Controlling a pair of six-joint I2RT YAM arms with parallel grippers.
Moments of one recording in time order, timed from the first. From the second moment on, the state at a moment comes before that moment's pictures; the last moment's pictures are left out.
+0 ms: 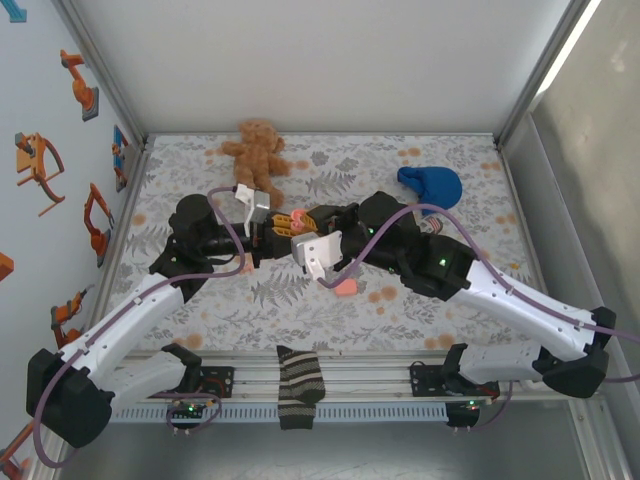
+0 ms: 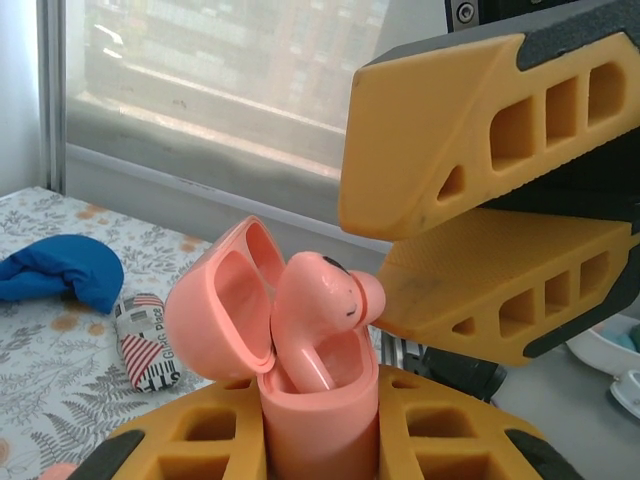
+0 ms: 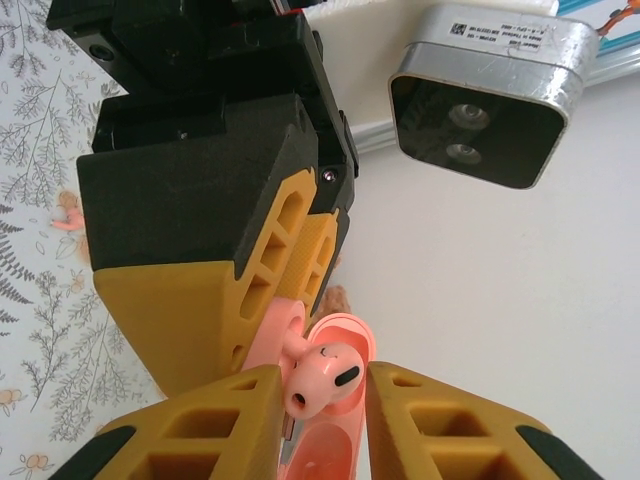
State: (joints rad) left arm -0.56 1.03 0.77 0.21 0.97 -0.21; right arm 1.09 1.19 1.32 -0.46 0.06 -1.14
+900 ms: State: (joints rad) left arm -0.58 0.96 0.62 0.46 0.78 -0.09; right arm 1.09 1.11 1.46 -0.46 0.17 -0.55
